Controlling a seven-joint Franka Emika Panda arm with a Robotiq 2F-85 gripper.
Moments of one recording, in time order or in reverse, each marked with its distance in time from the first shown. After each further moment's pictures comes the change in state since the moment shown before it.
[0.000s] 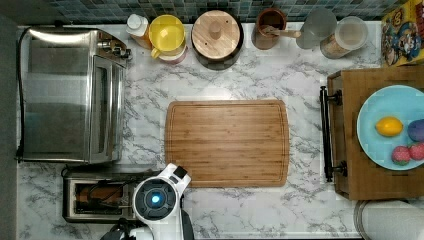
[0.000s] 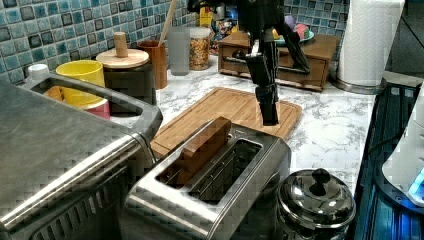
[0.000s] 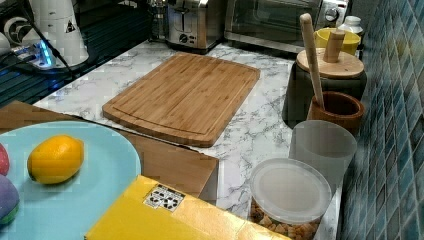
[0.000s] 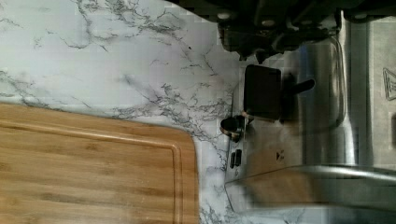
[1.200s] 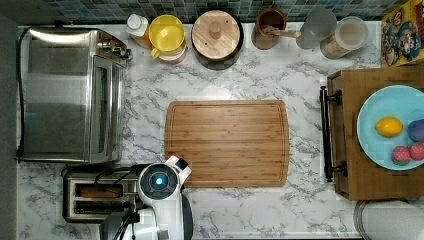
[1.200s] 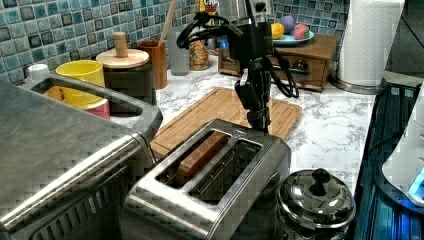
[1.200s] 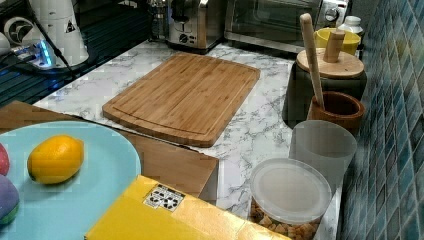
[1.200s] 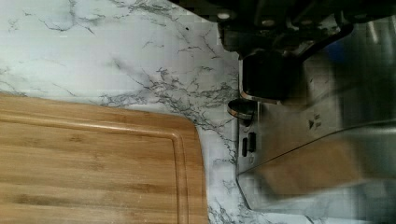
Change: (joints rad) arm -0.003 0.168 0.003 0.010 0.027 0.109 0.002
